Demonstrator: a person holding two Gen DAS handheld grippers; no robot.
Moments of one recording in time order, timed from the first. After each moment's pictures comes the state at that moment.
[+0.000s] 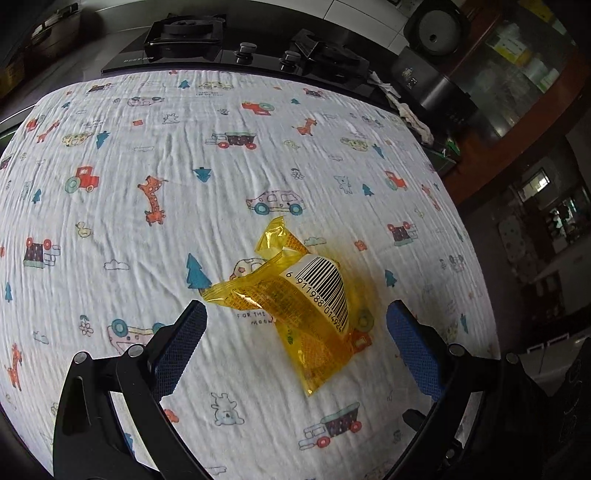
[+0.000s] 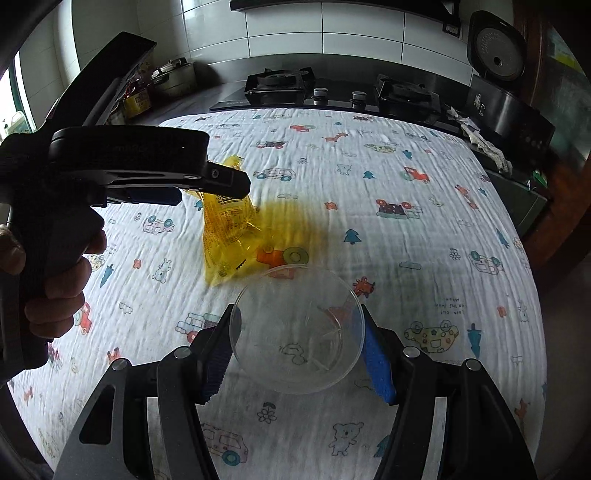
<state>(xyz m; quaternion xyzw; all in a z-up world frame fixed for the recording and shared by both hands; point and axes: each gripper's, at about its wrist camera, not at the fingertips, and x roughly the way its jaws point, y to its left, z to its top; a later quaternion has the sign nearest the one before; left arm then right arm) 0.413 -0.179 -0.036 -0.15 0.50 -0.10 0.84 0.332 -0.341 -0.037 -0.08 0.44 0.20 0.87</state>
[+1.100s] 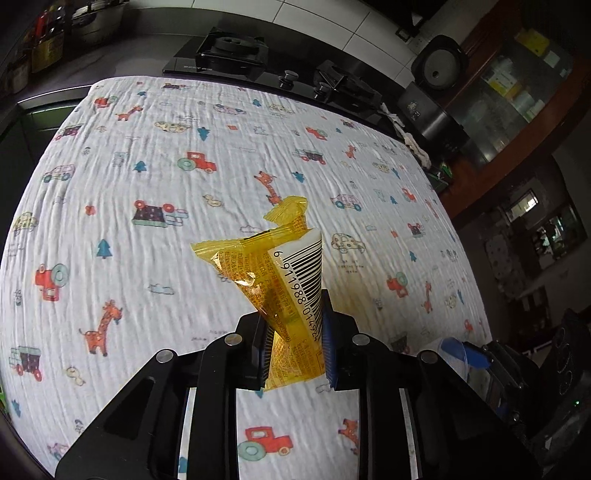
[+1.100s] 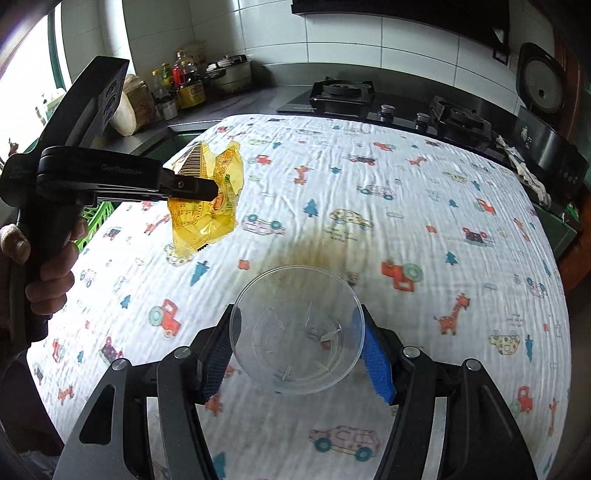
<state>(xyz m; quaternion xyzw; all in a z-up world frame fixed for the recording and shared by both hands) 0.325 -0.044 -0.015 -0.19 0.46 -0.11 0.86 0.281 -0.246 -0.014 -0.10 0.43 0.27 0.86</state>
